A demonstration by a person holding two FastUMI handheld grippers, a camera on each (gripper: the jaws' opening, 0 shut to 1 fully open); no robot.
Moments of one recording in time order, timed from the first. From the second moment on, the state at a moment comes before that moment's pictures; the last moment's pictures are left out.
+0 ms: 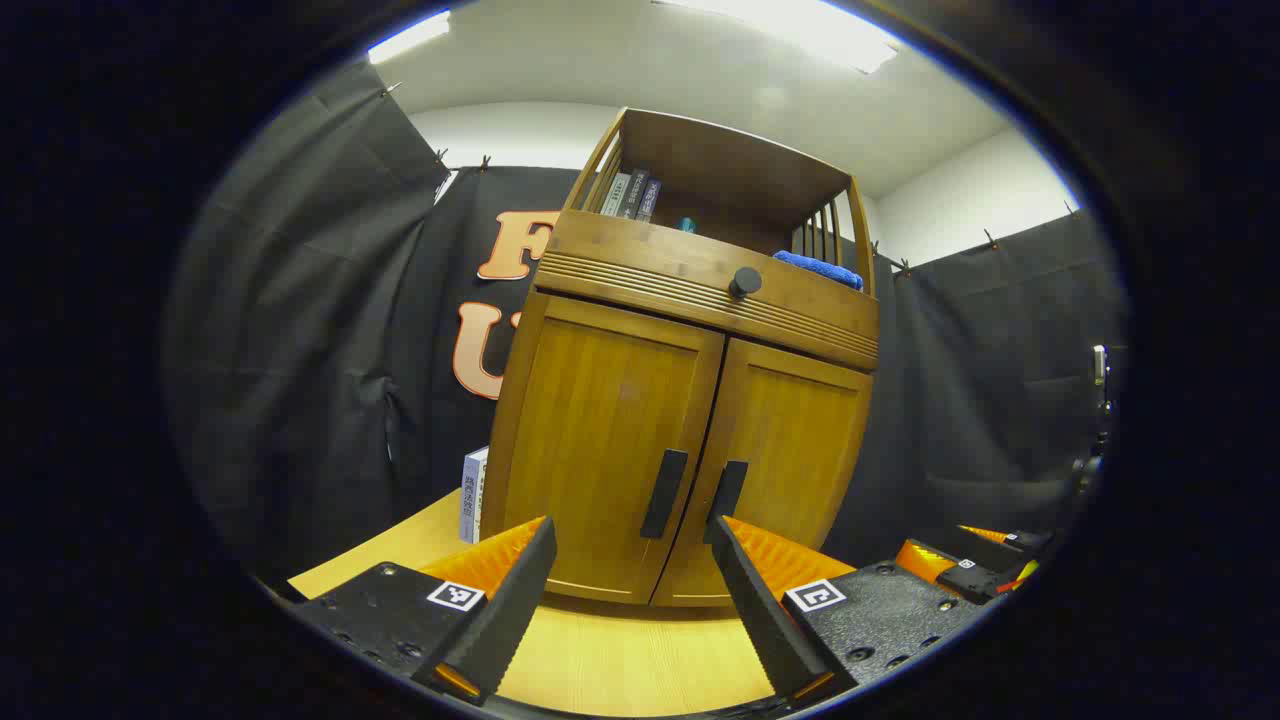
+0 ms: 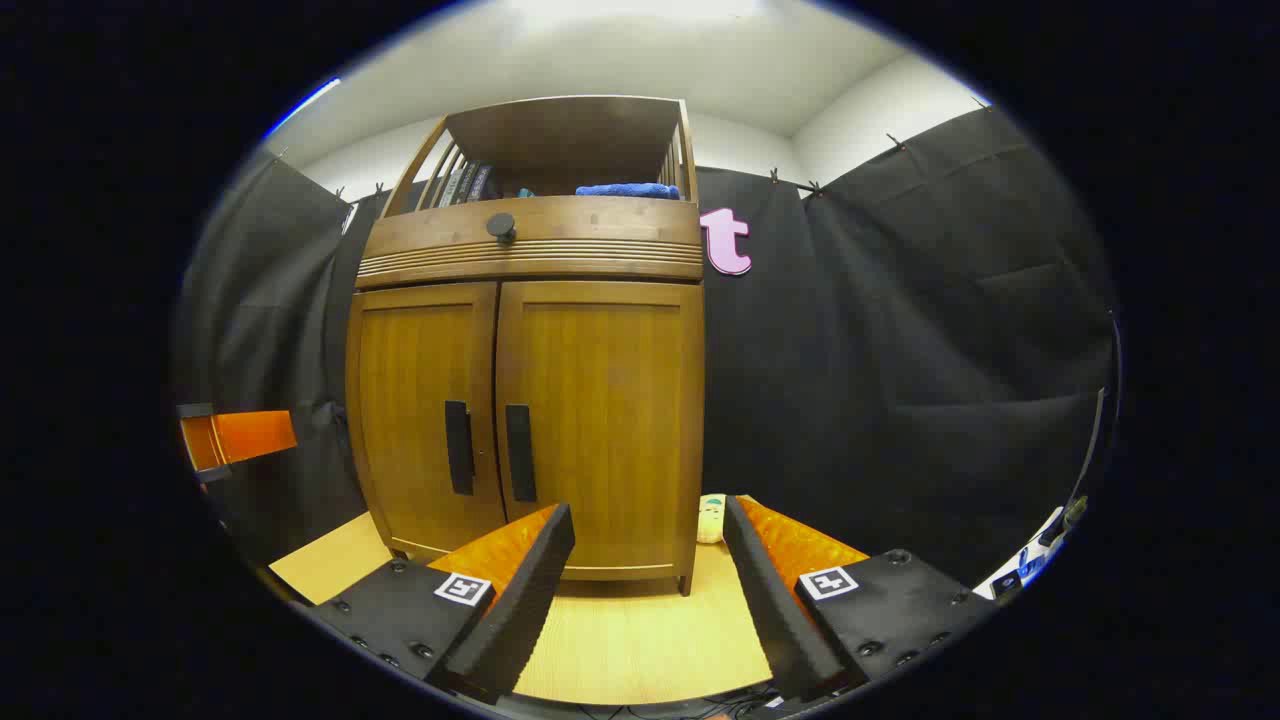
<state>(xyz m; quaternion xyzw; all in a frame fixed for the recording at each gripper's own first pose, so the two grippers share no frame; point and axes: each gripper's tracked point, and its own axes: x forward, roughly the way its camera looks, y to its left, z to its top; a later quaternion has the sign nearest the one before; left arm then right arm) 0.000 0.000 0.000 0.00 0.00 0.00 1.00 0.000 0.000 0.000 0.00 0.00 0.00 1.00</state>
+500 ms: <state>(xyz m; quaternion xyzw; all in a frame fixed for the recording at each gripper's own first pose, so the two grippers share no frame) 0.008 0.014 0.004 0.01 0.00 0.00 1.00 0.004 0.020 0.001 0.00 0.00 0.00 1.00</state>
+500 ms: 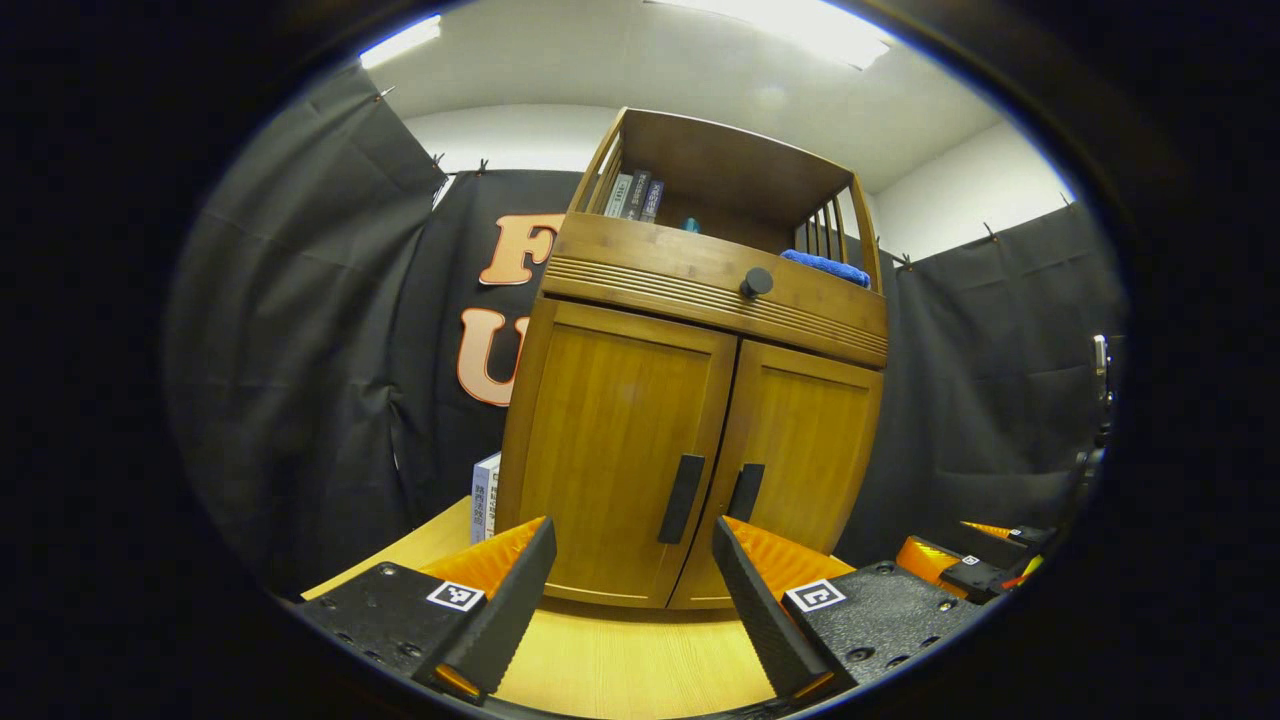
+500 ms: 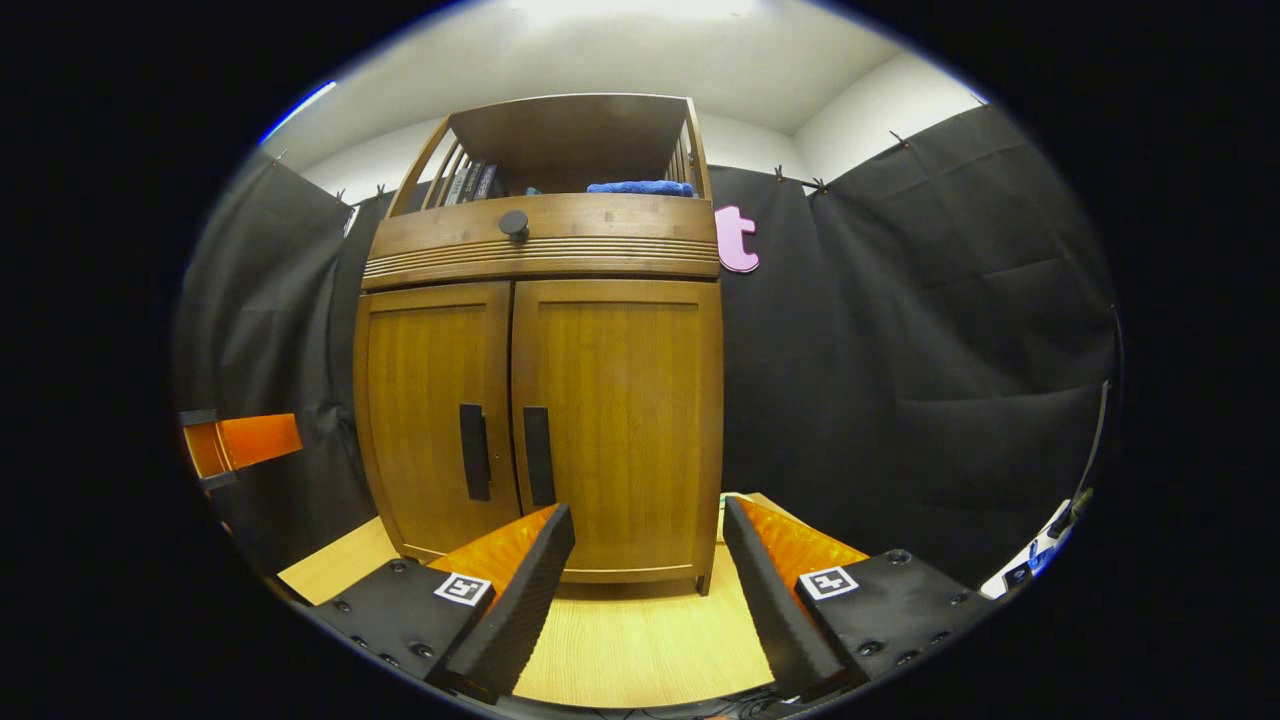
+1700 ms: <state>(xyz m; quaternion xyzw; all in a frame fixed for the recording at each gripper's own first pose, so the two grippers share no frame) 0.011 0.022 -0.003 0.02 0.01 0.01 1.00 0.033 0.049 -0.006 0.00 0.00 0.02 1.00</state>
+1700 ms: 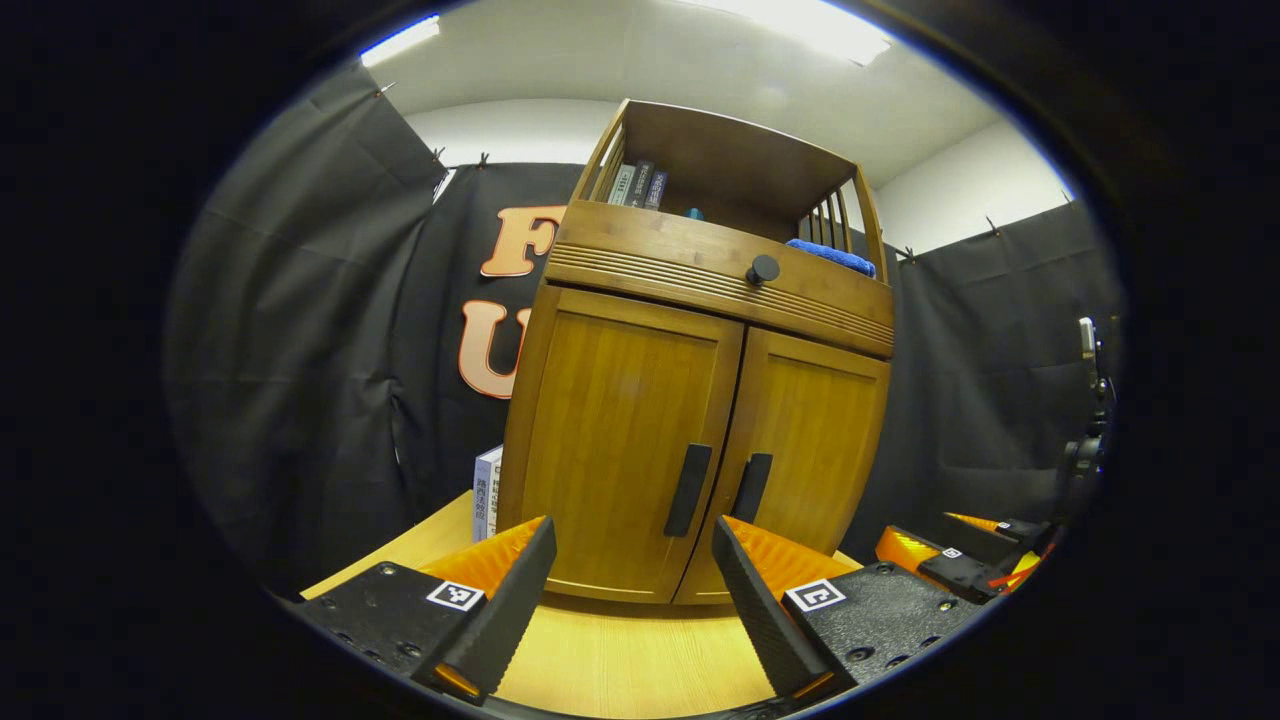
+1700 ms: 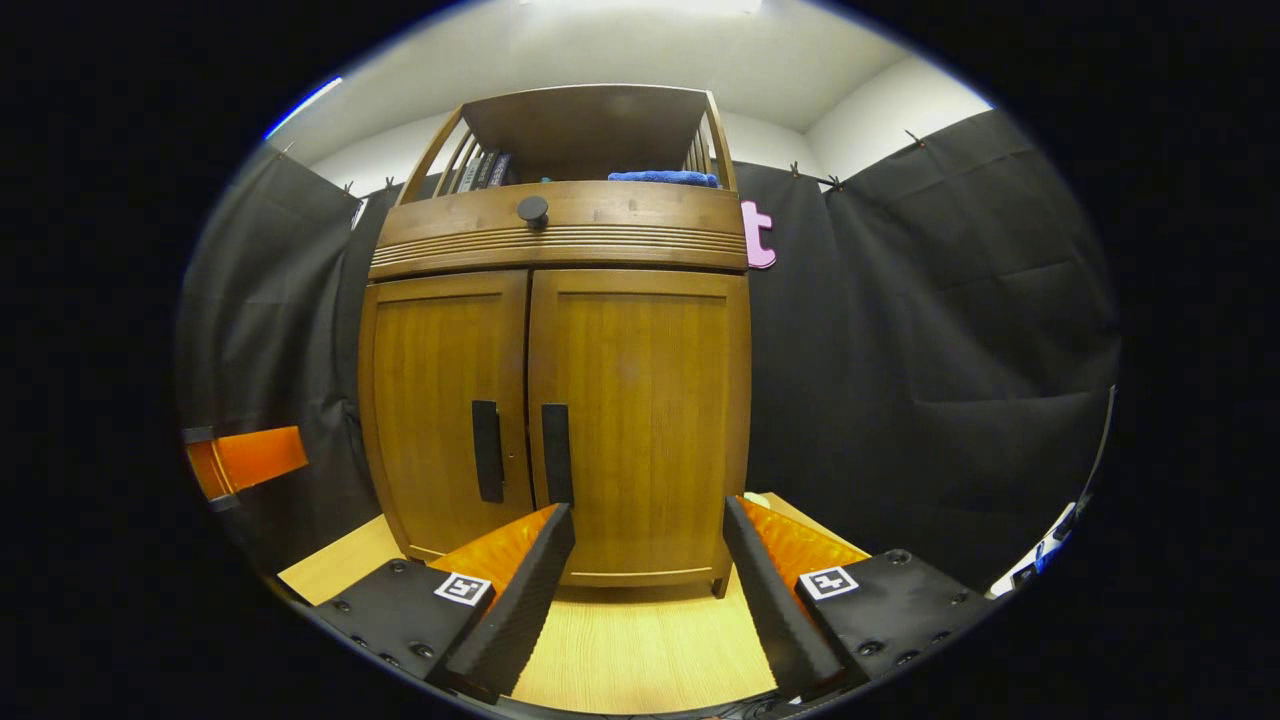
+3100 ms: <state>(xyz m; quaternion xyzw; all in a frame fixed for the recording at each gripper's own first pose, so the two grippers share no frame) 0.000 0.082 -0.016 0.02 0.04 0.08 1.00 0.215 0.150 -0.043 -0.01 0.07 0.08 0.99</state>
